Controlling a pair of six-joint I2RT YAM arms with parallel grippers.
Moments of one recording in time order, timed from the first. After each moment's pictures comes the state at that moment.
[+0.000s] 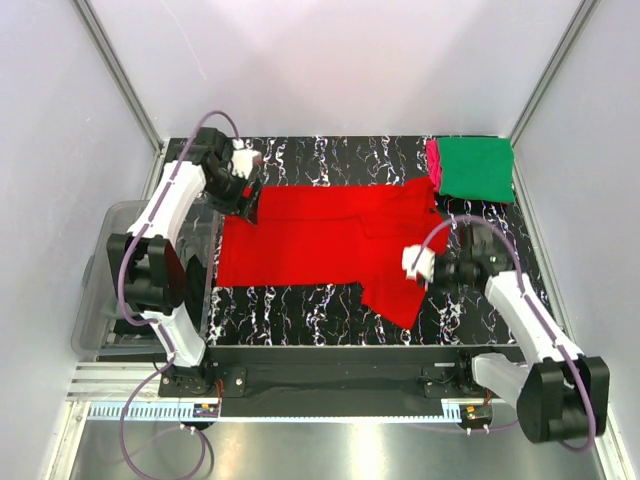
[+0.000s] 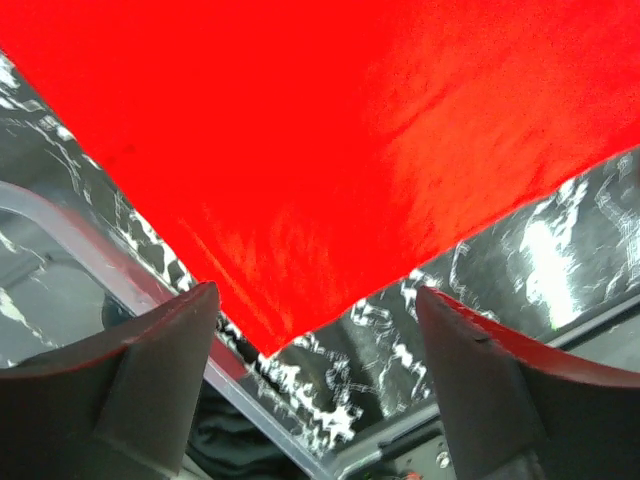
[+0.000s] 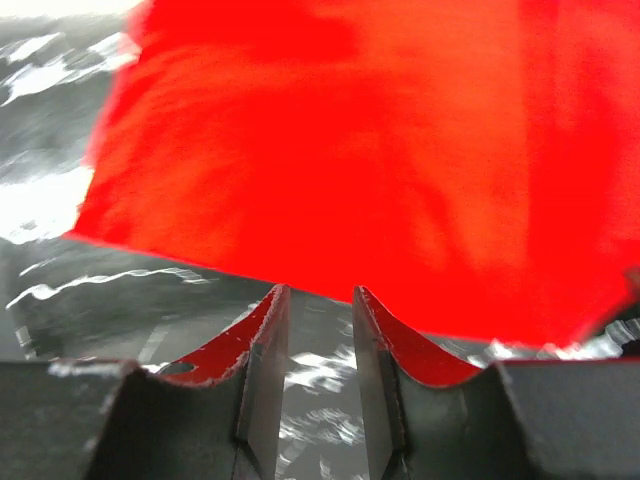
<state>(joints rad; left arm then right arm) -0.11 1.79 1.68 -1.11 0.34 0.26 0.09 1.08 0.73 -0.72 -0.56 -1.25</state>
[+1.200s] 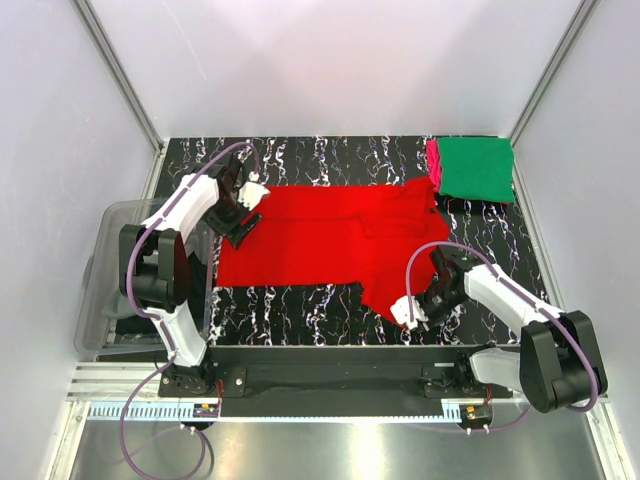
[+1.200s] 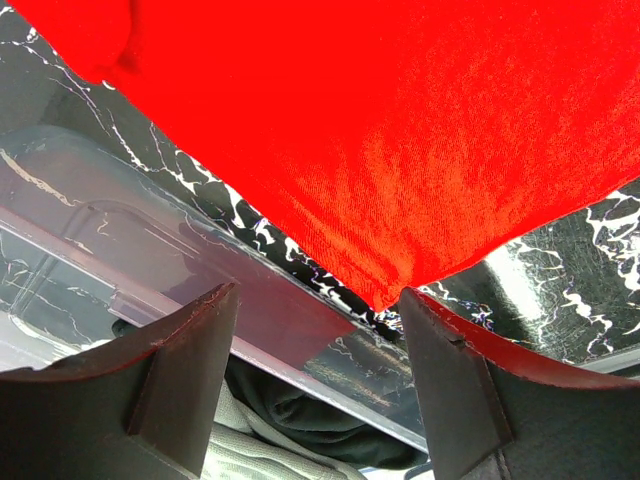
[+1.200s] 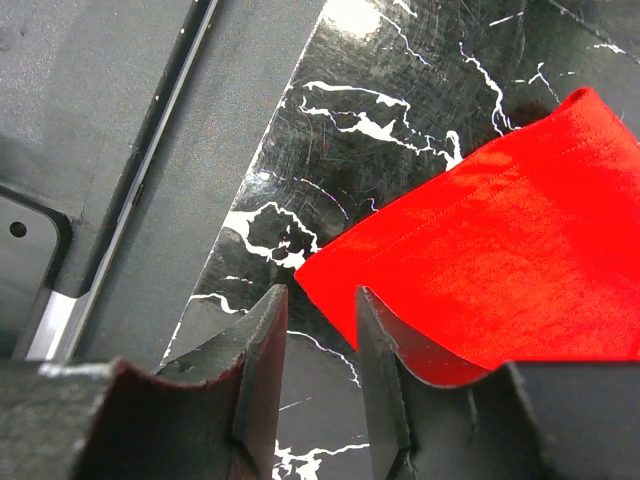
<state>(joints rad) -0.15 1.82 1.47 -1.06 0.03 0.54 0.28 1.23 0.62 -0.99 -0.66 -1.82</state>
